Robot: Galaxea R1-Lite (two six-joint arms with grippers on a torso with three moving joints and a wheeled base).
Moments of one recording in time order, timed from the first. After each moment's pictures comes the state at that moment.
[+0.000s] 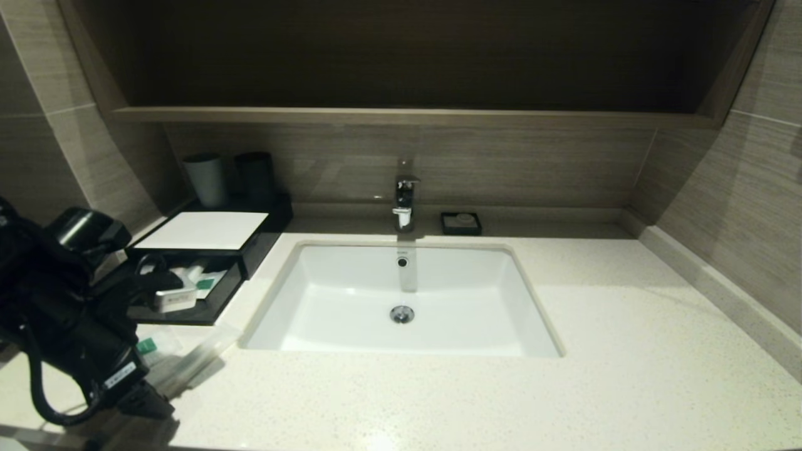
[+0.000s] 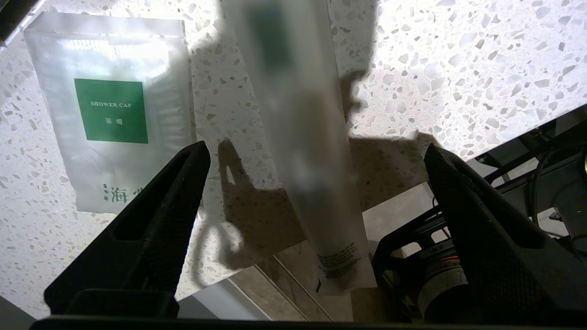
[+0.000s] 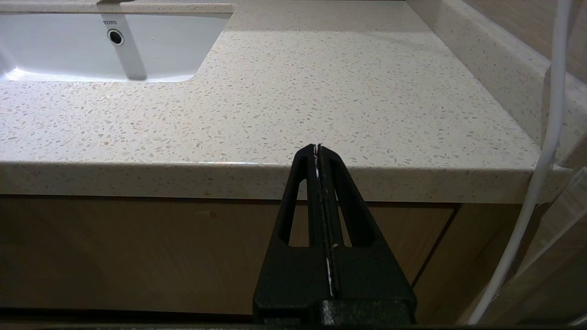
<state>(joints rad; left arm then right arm) 0.07 1.64 -1.10 0.79 -0.13 0.74 0.00 0.00 0.00 0.00 0.00 0.00</state>
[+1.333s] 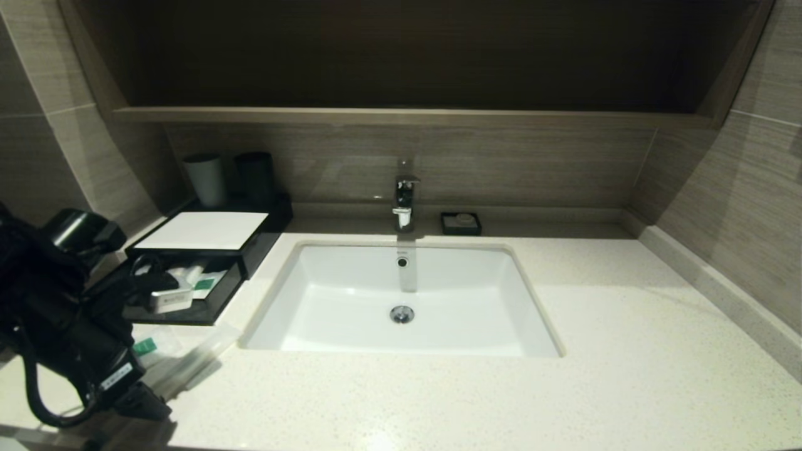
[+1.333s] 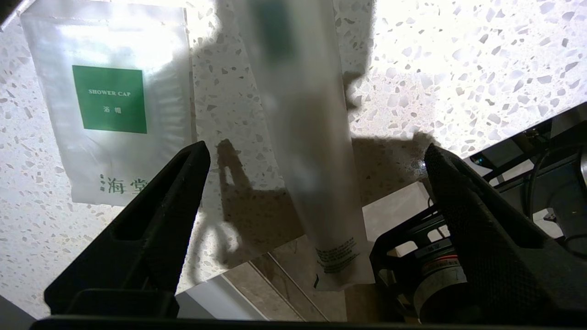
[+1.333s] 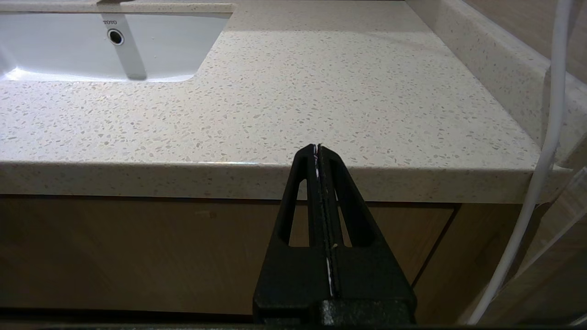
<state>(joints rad) 0.08 1.63 -1.10 0.79 -0.14 0.73 0.00 0.00 0.00 0.00 0.00 0.00</state>
